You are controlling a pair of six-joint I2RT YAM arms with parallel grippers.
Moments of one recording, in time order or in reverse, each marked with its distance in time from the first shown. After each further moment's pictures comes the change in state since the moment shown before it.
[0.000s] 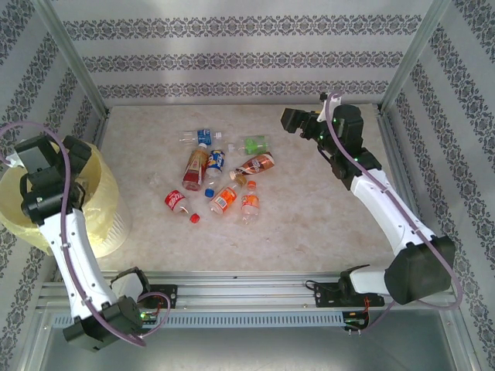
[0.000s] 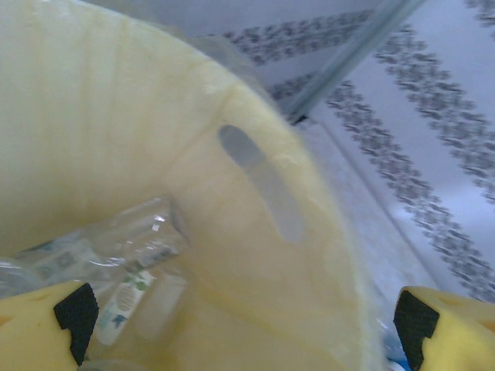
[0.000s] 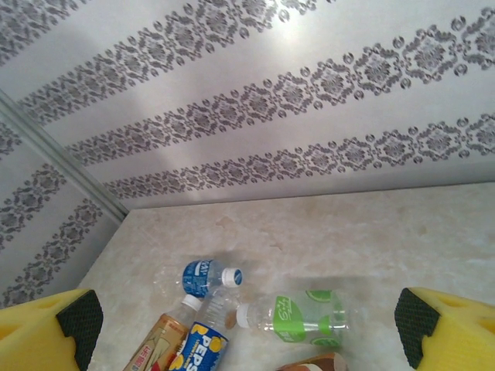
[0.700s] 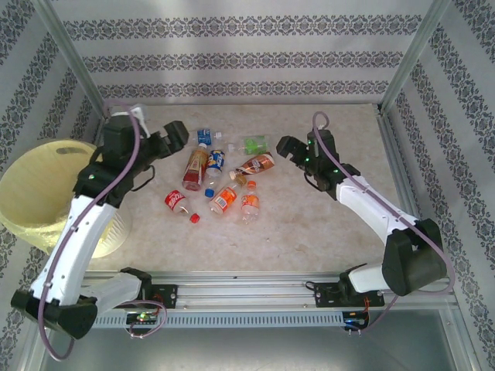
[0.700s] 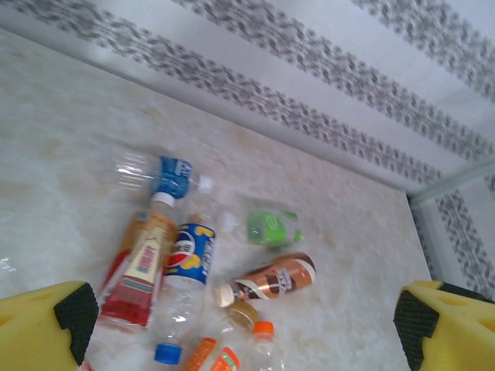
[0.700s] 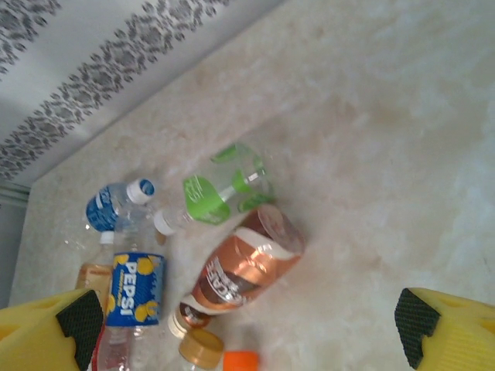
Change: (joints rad) left arm -0.809 0.141 0.024 0.204 0.024 0.004; right arm 0.099 0.061 -0.193 -0.124 0.190 0.359
